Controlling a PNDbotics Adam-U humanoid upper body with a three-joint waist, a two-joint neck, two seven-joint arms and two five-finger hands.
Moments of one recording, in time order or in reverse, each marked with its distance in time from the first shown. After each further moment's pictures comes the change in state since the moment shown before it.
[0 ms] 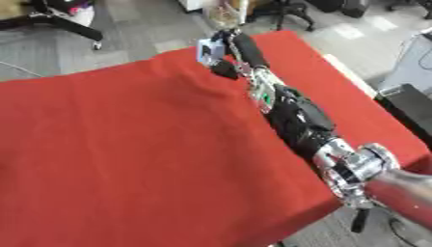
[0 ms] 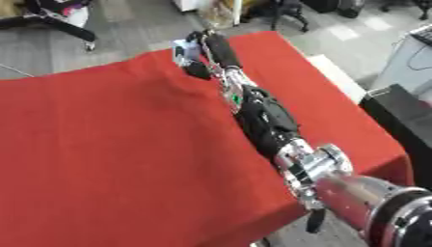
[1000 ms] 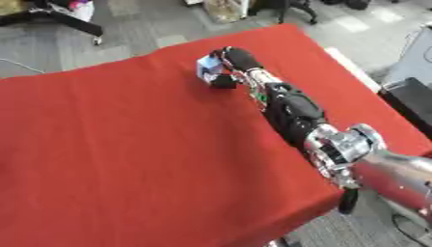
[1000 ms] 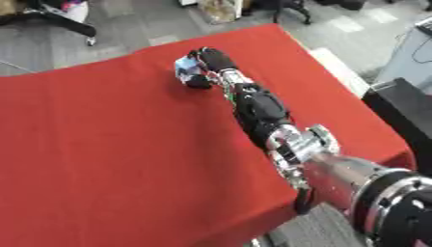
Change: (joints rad) left arm -0.078 0.004 0.037 -0.031 0.108 -0.083 -0.024; right arm -0.085 -0.055 -0.052 0.374 0.424 0.022 0.081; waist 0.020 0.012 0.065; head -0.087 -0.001
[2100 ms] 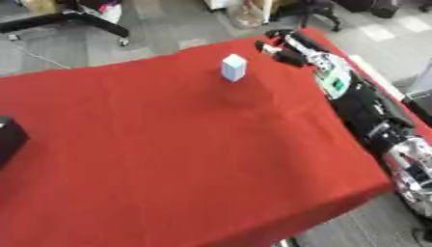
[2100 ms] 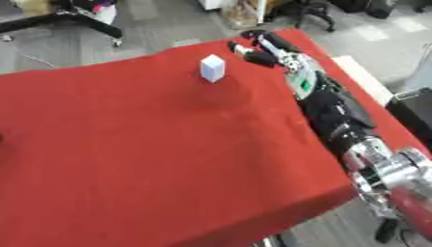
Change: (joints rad) left arm -0.002 0.112 0.051 0.000 -0.015 0.018 0.053; right arm 0.061 -0.066 0.033 -0.129 -0.272 -0.035 0.251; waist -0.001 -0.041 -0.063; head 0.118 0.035
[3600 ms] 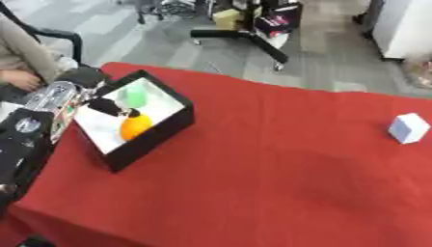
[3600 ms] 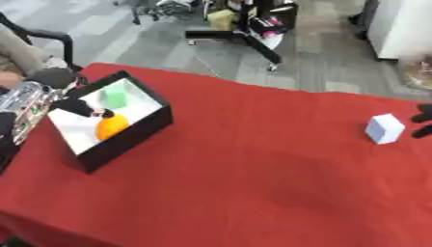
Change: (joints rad) left arm -0.253 0.432 -0.005 0.920 -1.035 0.172 -0.401; right arm 0.380 0.178 0.035 -0.911 -0.681 0.047 0.323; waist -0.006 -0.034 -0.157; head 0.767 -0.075
